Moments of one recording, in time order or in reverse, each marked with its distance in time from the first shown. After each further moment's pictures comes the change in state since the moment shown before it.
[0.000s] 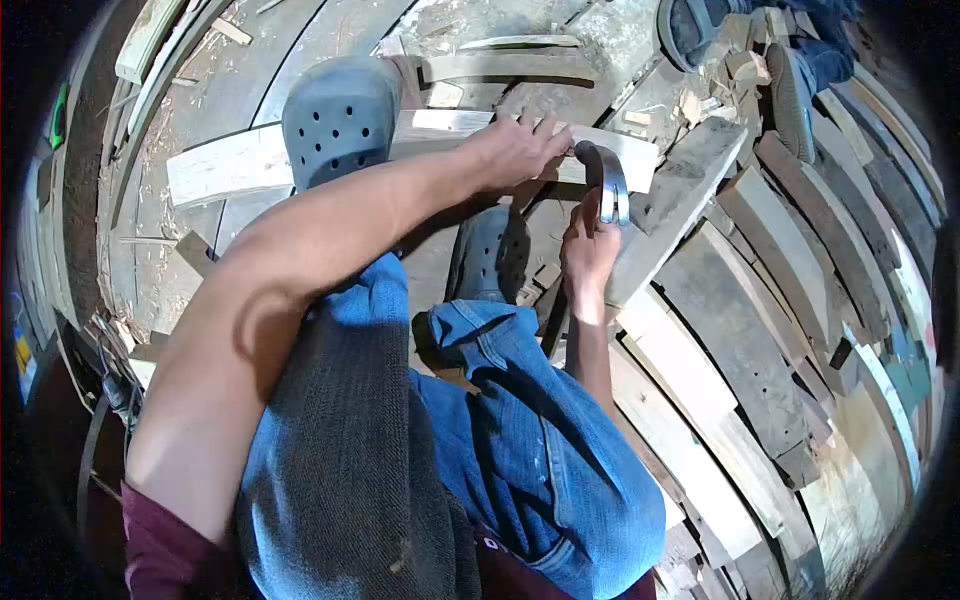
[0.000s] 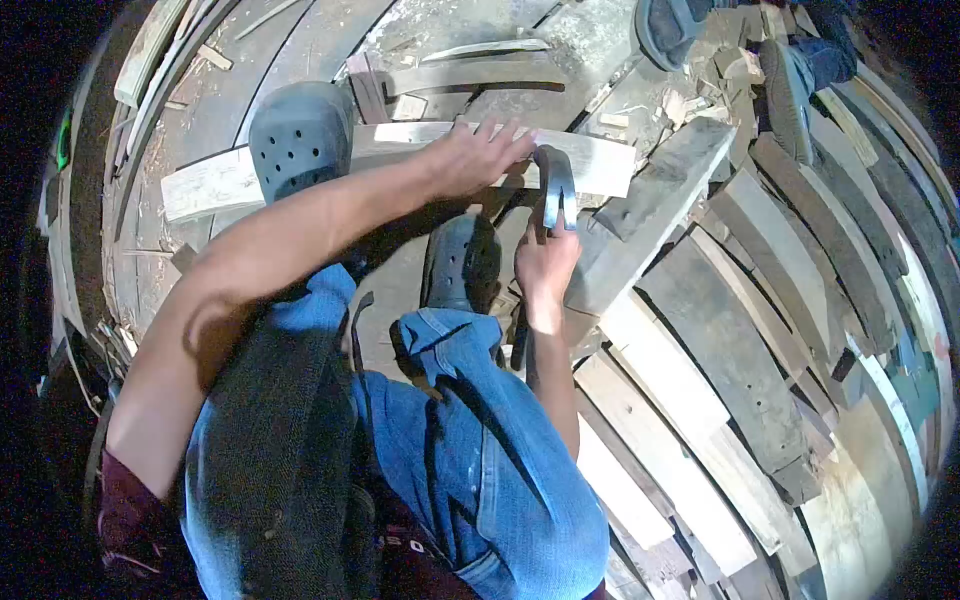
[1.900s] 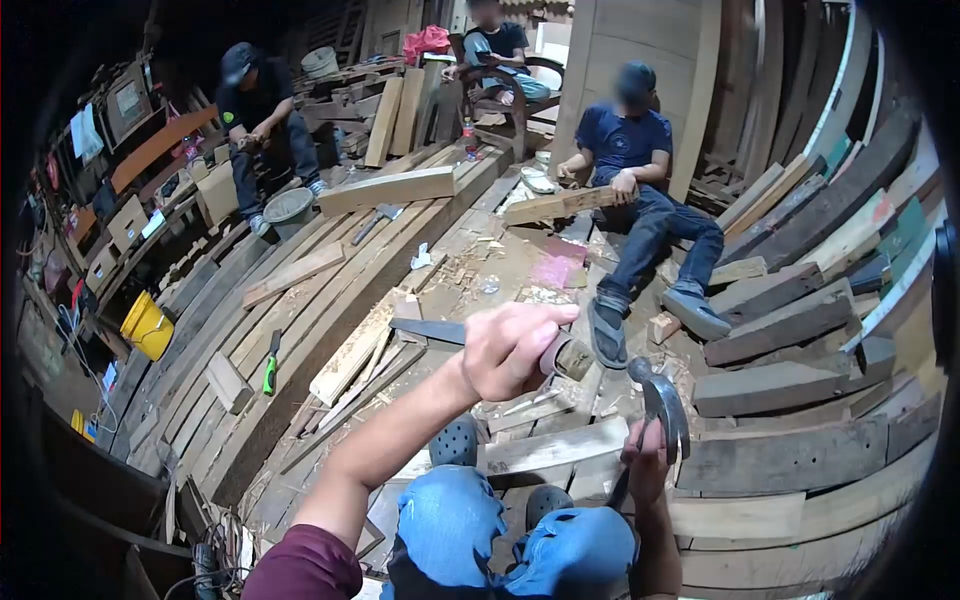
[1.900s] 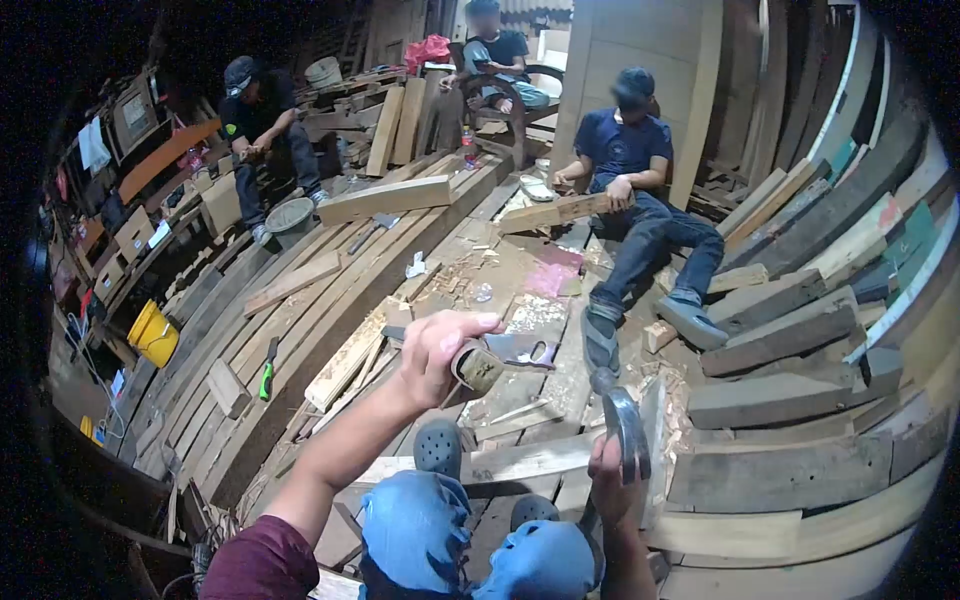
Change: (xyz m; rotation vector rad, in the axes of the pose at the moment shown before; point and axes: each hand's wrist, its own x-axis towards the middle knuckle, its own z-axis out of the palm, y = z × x) left_hand -0.035 -0.051 -0.458 0.030 1.306 0.558; right_hand -0.102 -0.091 -0.175 0.989 0.222 -0.549
